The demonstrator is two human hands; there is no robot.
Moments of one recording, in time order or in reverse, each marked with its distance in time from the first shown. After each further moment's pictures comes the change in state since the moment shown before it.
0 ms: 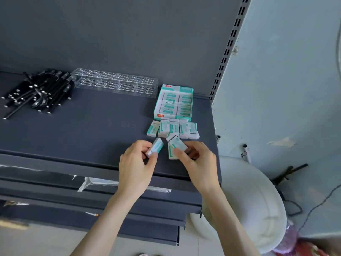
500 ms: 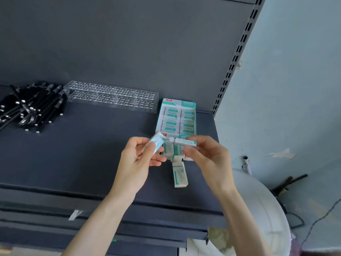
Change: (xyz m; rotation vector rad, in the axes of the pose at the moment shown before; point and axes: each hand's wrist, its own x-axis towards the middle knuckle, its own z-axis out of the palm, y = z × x) left_hand 0.063 0.007 -0.010 -0.820 -0.157 -0.236; right_hand 0.051 -0.031 -0.005 0.559 -0.126 -0.056
